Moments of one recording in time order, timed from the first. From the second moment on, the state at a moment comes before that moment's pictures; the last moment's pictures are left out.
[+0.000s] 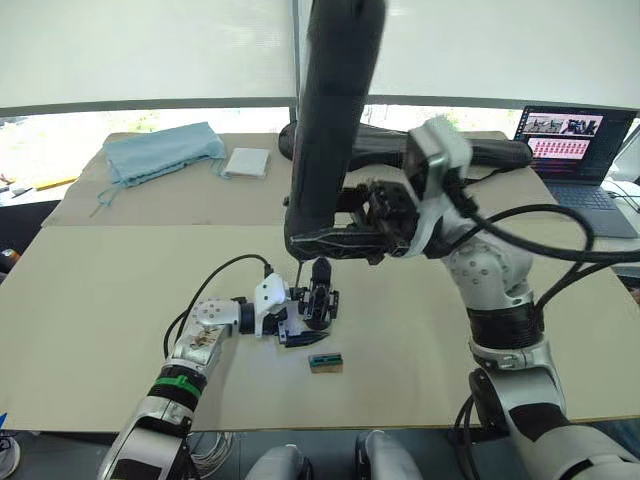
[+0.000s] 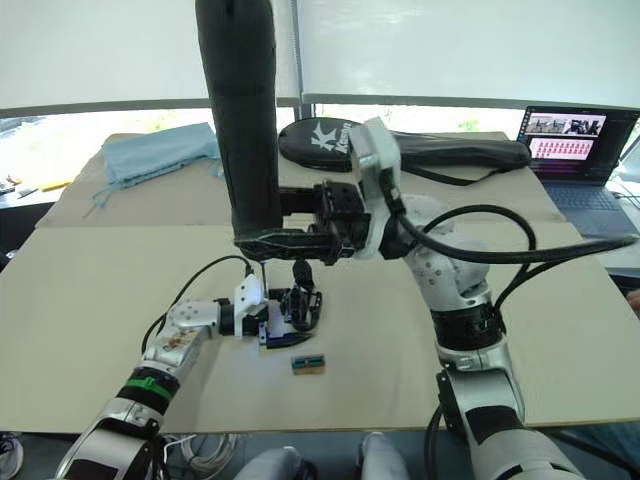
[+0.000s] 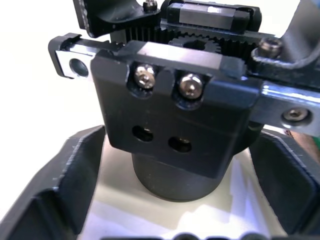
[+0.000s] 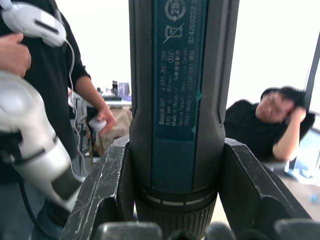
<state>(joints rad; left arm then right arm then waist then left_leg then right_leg) -0.45 0.38 -0.18 0.45 -0.19 -0.10 -1.18 -0.86 -0.32 0.04 -0.18 0.83 0.56 1.20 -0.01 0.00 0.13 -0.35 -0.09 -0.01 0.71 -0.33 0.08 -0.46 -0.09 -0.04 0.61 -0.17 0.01</state>
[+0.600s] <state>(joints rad) -0.12 0.74 0.10 0.34 -0.39 -0.14 -1.44 -0.34 -0.72 -0.28 -0.44 0.90 0.58 1.19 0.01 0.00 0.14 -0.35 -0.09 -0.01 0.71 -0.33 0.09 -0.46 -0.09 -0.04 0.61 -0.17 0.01</state>
